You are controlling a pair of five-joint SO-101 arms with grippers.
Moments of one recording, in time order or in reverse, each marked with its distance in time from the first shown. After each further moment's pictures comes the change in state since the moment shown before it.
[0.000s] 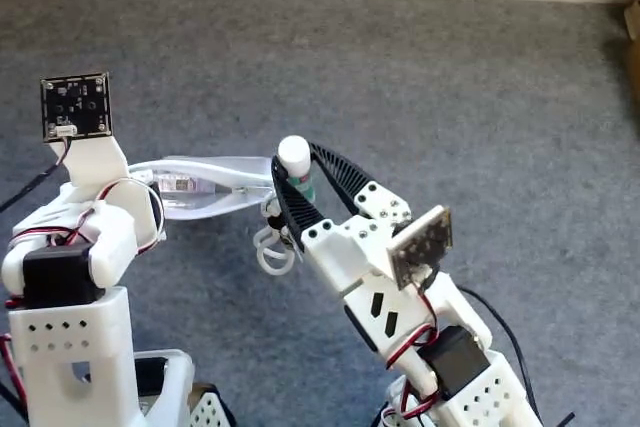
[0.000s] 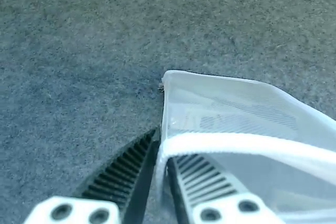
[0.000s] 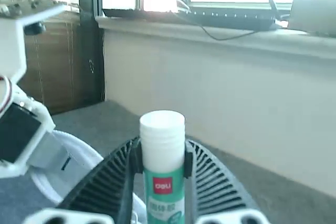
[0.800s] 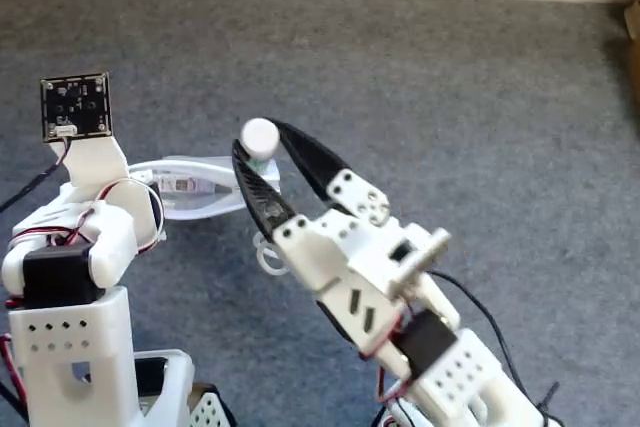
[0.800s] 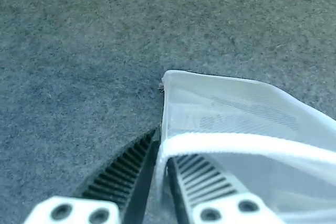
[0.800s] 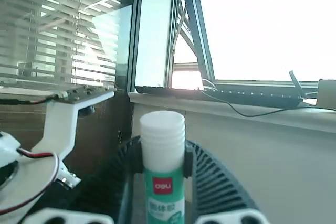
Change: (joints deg) left arm 0.0 0.0 0.0 0.0 0.0; right arm -6.3 15.9 0.0 -30.5 0.0
